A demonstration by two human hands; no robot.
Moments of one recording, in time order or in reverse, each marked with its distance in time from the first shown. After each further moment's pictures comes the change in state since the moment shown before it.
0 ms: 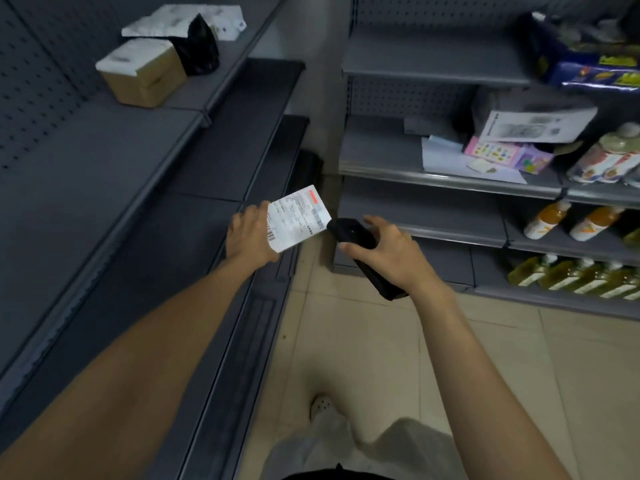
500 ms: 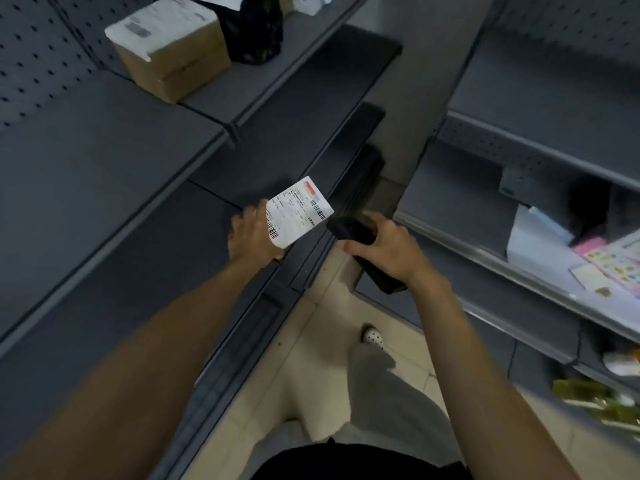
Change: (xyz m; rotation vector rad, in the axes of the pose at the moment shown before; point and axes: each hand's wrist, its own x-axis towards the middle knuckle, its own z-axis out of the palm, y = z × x) left_hand 0.180 -0.046 0.031 -0.141 0.004 -0.477; right_hand 0.292 -0.034 0.018 -0.145 -0.350 -0.165
